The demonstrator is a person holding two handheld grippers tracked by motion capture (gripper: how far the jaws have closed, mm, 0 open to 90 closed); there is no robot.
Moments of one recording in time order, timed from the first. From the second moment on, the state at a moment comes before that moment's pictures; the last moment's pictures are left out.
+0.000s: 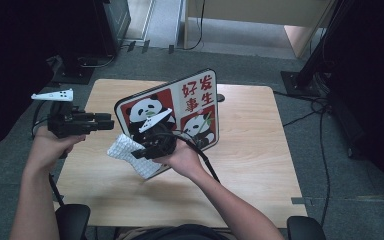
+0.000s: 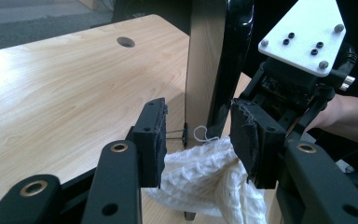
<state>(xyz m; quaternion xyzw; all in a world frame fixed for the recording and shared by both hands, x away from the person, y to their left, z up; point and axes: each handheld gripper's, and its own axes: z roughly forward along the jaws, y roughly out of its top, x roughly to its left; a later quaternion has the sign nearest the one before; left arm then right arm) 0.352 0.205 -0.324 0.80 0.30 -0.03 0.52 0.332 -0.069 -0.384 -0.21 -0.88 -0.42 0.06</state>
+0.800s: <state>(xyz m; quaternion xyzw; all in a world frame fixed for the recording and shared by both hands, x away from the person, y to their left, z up) 0.361 0.174 -0.332 0.80 0.29 -0.06 0.52 0.329 -0.073 -0.406 -0.22 -0.88 -0.42 0.07</state>
